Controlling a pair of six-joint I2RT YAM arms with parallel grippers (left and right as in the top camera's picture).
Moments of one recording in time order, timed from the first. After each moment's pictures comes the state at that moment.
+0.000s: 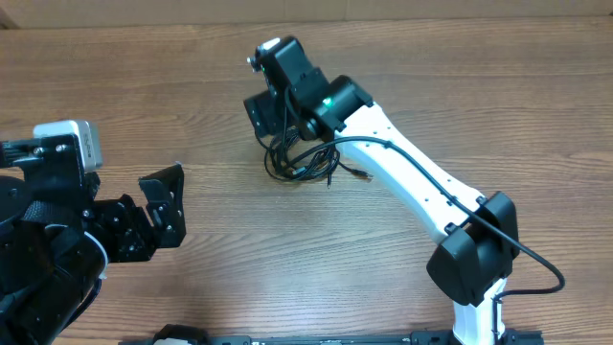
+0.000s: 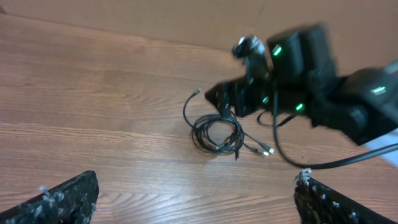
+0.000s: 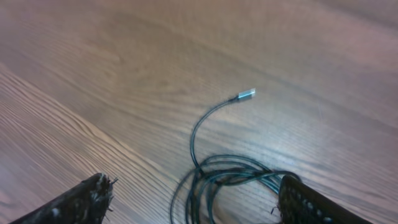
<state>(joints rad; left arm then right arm) -0.17 1.16 2.18 -1.64 0.01 -0.30 0.70 2.04 1.93 -0.77 0.03 0.20</state>
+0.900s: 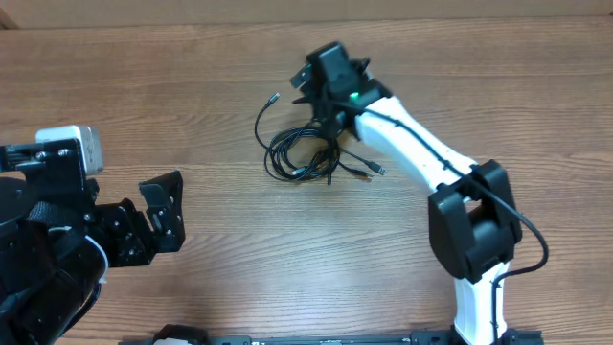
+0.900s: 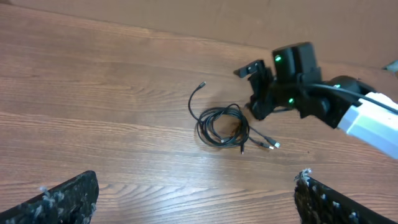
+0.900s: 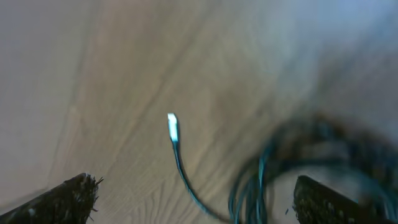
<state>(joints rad) -0.17 1.16 2.18 -1.67 0.00 -0.30 0.55 2.11 1.72 -0.56 0.07 1.45</state>
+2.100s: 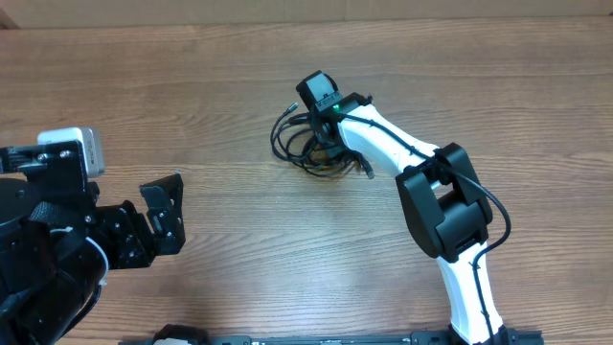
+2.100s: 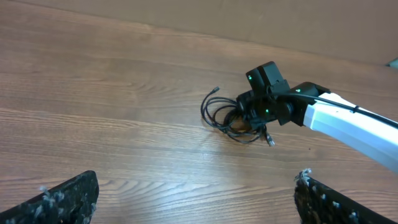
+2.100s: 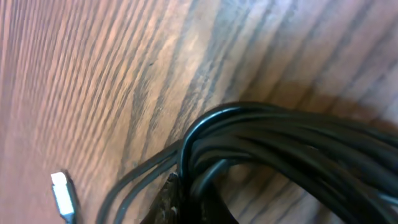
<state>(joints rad) -0.17 1.16 2.18 -1.69 0.00 -0.30 0.54 2.29 1.73 -0.66 0.17 1.53</state>
